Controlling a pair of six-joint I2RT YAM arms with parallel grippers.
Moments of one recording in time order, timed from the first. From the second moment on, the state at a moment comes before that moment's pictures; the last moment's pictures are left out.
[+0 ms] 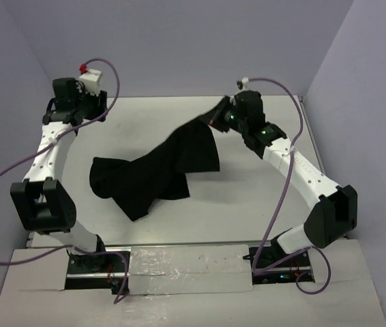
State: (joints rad) left arm 0.07 1.55 1.45 -0.42 0.22 0.23; right arm 0.48 1.46 1.42 -0.20 -0.20 0.83
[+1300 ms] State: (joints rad) left arm -0.70 1.36 0.70 -0.55 0.03 0.49; right arm 0.23 1.39 0.86 -0.15 0.04 0.90
